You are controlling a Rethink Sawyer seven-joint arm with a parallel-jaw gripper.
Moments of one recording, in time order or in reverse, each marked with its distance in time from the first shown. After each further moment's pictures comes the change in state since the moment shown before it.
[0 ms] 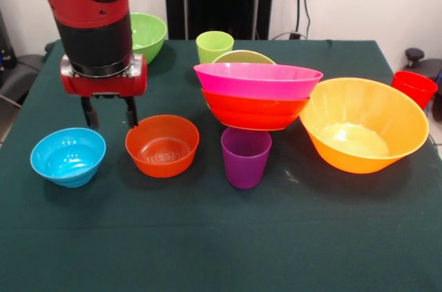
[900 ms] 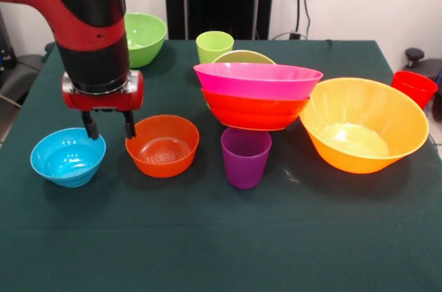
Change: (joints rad) arm -0.021 0.063 0.000 0.000 -0.037 -0.045 0.000
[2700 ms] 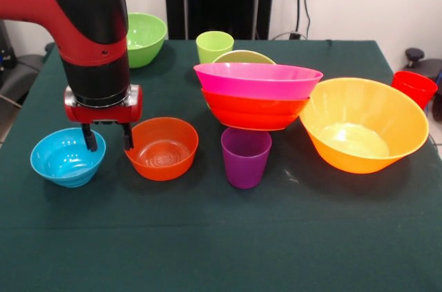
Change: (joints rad) arm -0.010 0.035 0.000 0.000 -0.047 -0.064 0.000
